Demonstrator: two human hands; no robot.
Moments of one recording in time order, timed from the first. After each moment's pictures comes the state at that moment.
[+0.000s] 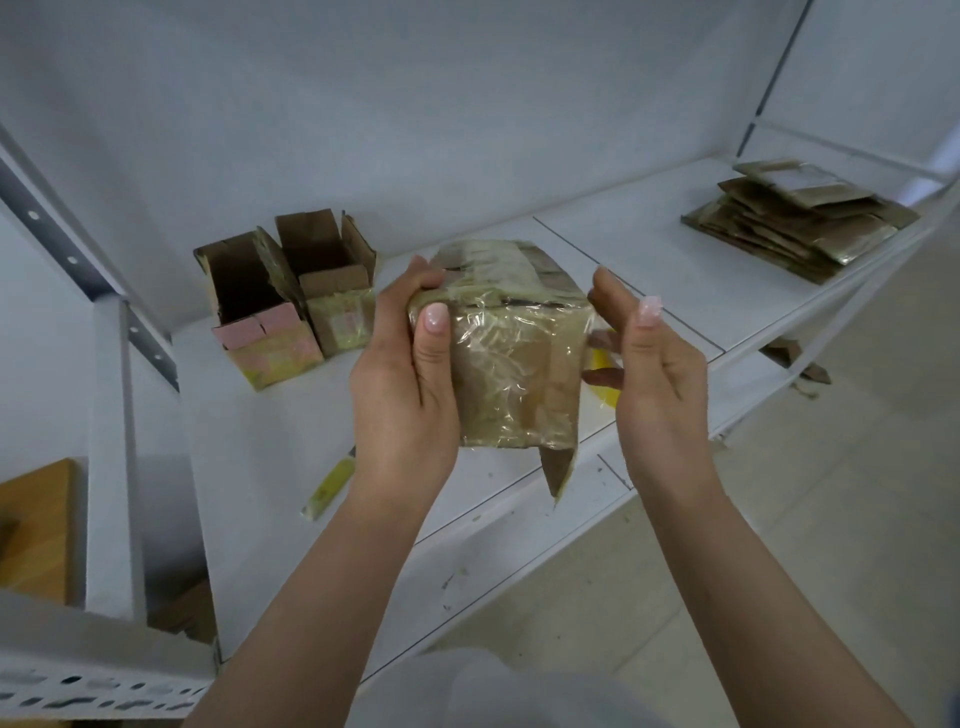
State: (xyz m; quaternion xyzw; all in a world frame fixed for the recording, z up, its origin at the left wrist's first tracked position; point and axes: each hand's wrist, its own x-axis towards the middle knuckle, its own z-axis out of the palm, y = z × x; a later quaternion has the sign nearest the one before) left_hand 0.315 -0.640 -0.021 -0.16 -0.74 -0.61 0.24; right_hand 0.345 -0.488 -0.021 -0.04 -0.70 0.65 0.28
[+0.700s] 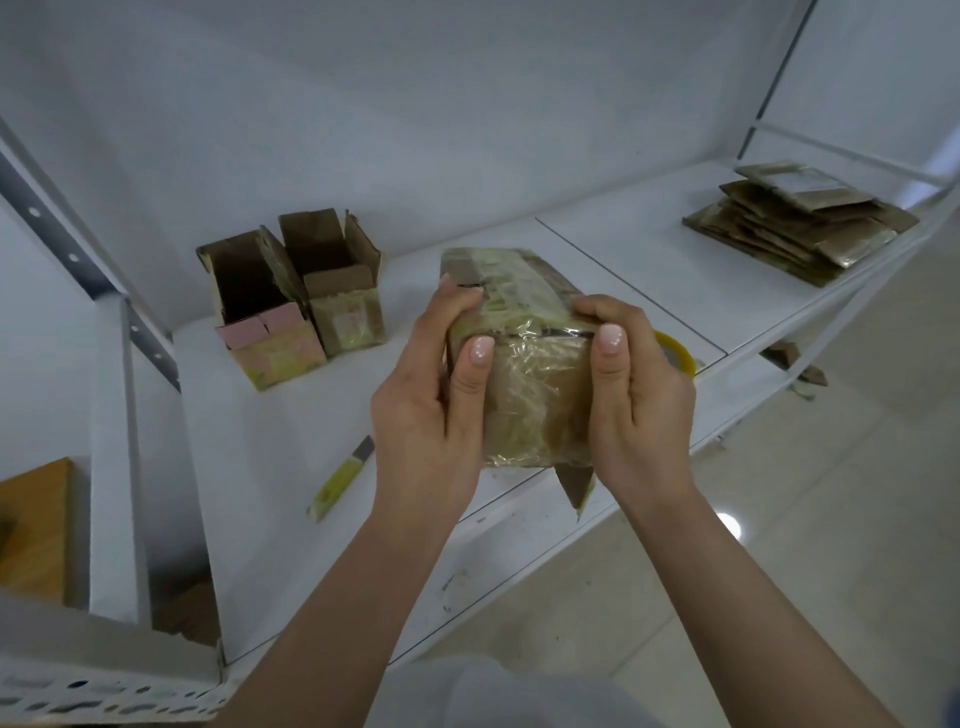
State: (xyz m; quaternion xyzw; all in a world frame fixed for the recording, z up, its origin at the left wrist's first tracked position) left_hand 0.327 -0.640 -0.030 -0.17 -0.75 -0.59 0.24; right_hand 0.344 -0.498 -0.031 -0.02 -0.81 0.44 0.38
